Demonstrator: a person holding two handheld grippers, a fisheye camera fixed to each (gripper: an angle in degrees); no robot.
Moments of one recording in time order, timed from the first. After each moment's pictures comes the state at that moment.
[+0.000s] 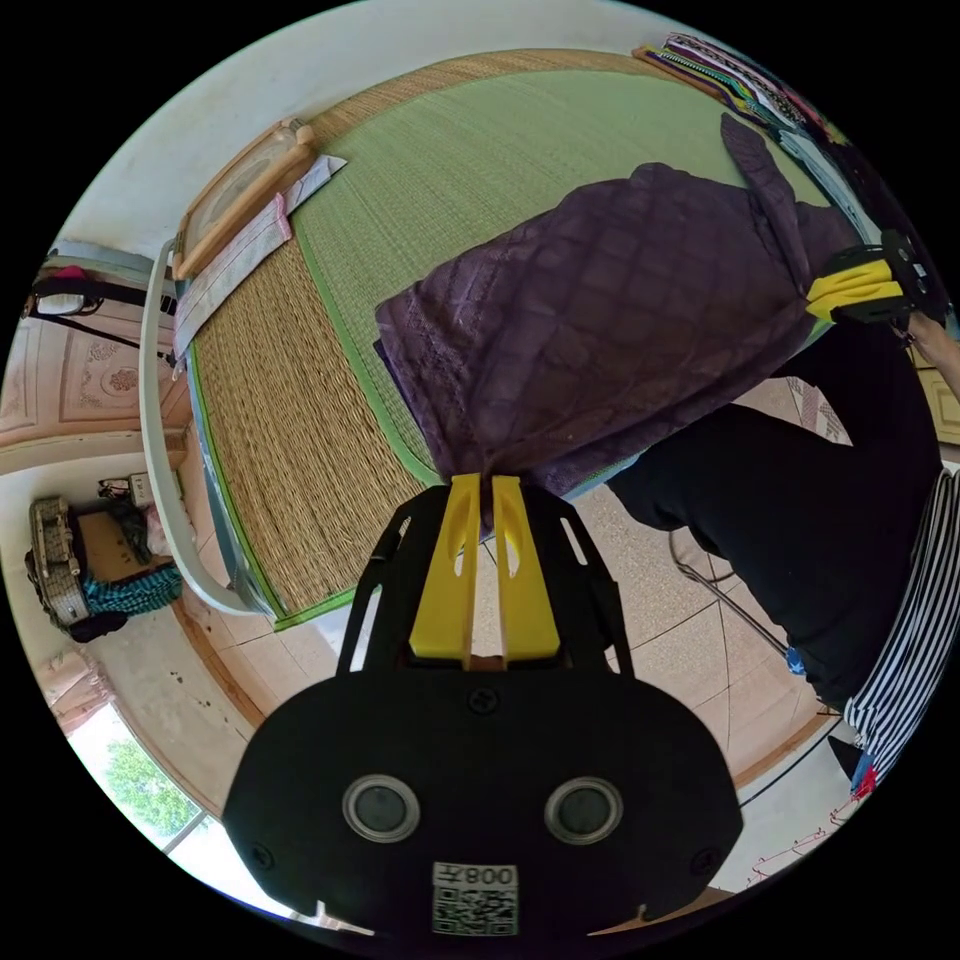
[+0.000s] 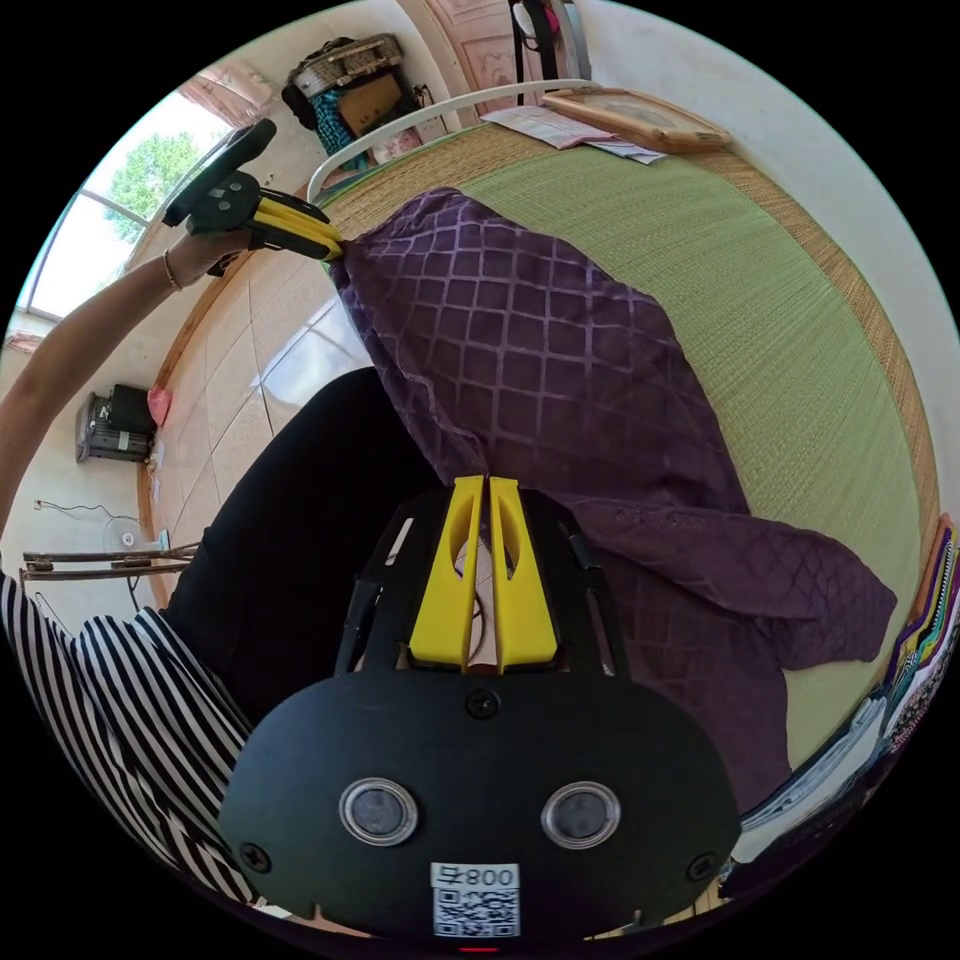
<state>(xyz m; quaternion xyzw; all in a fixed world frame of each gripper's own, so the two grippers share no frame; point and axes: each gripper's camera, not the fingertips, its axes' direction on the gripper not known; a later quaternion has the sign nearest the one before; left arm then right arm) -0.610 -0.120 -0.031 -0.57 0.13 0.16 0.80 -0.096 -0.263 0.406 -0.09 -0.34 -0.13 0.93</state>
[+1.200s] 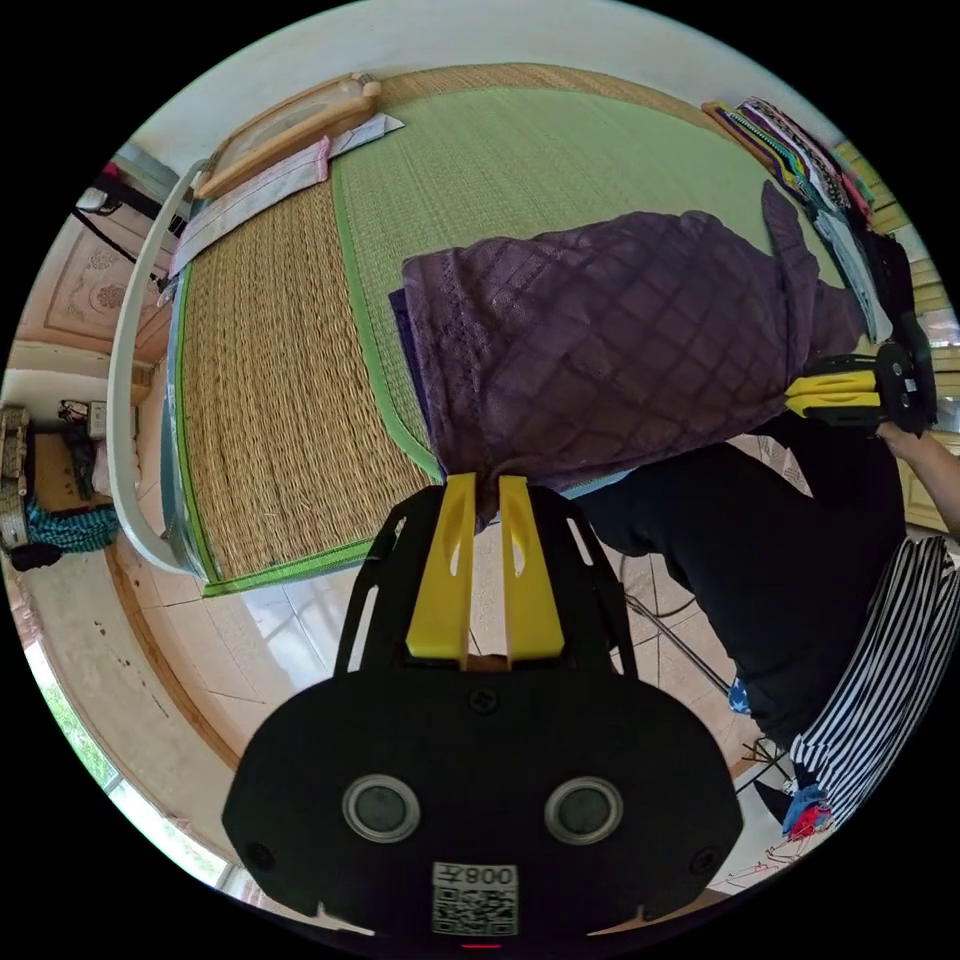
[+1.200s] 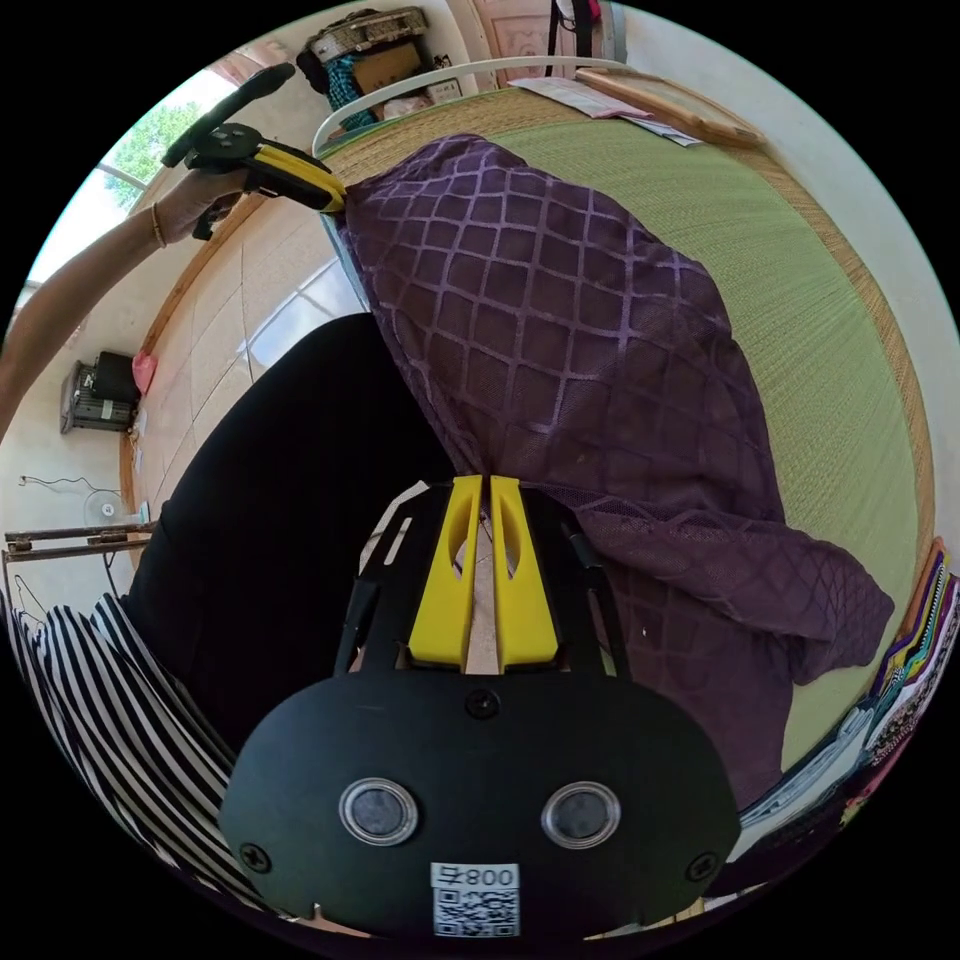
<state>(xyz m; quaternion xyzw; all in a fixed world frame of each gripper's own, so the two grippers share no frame) -0.713 0.018 0.032 -0.57 0.15 0.02 0.81 -0.118 -0.200 0.407 -0.11 -0.32 -0.16 0.93</state>
